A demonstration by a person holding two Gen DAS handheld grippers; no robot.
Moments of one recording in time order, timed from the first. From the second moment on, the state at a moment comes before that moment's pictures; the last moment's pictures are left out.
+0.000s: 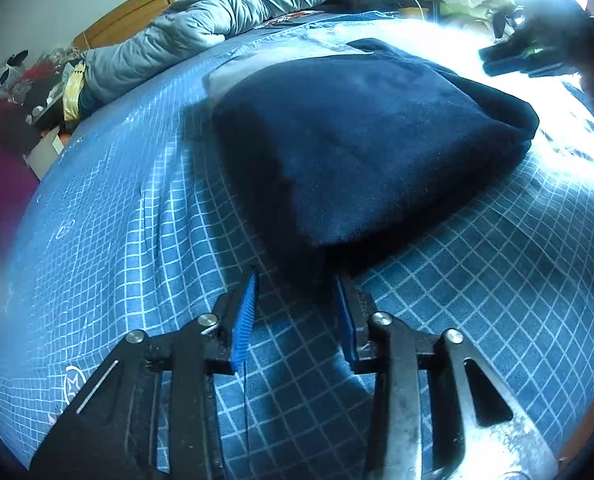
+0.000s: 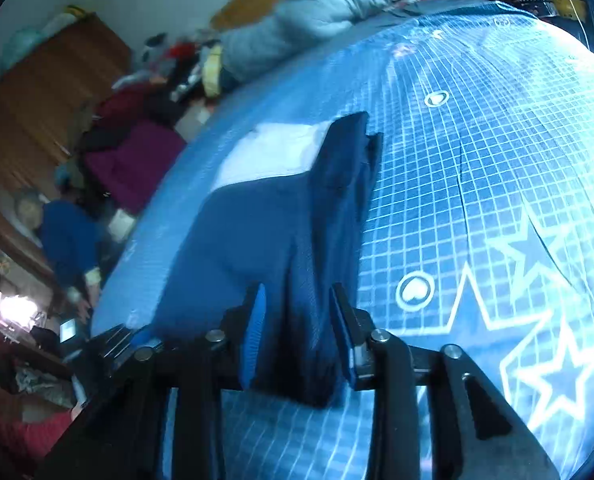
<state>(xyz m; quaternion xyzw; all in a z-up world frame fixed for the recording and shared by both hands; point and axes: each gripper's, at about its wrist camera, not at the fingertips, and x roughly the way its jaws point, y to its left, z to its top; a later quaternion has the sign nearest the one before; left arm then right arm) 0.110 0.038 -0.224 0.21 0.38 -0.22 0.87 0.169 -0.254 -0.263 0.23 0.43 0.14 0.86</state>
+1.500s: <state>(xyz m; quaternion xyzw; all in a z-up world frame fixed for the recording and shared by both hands) 0.195 0.001 -0.234 0.18 0.39 -0.27 0.86 0.135 -0.198 -0.288 0.10 0.44 0.11 0.89</state>
